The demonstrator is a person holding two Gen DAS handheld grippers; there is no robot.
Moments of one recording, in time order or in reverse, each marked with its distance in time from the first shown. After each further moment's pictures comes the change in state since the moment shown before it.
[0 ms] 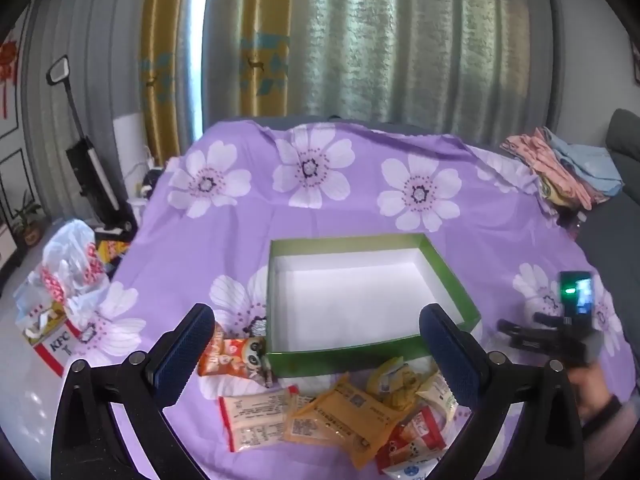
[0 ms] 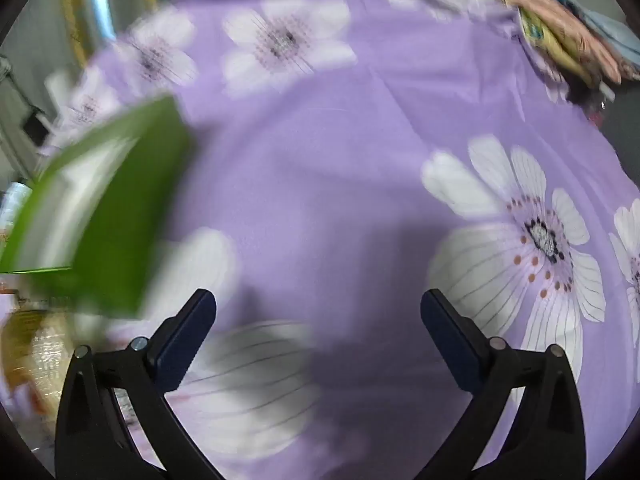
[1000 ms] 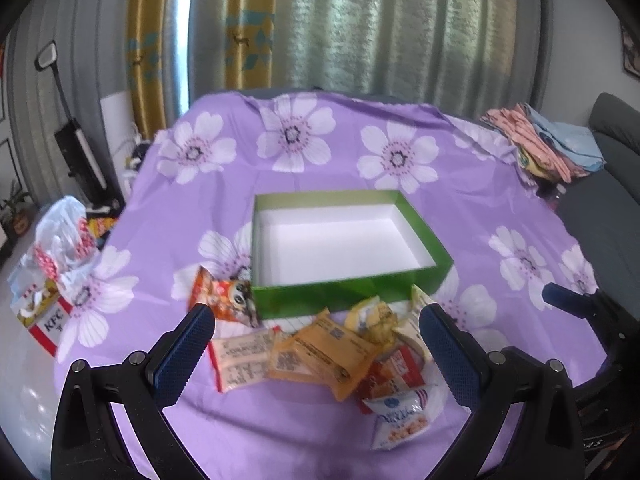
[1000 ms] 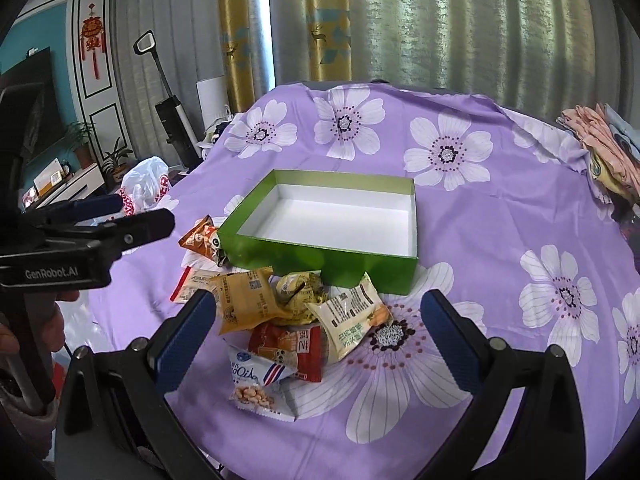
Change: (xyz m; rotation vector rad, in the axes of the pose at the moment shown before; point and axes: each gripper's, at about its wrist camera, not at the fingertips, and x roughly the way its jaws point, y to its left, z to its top) left arm -0.024 -0.006 -0.039 0.006 0.108 -0.076; right arm -0.187 0.151 -0.058 -0.260 -0.202 0.259
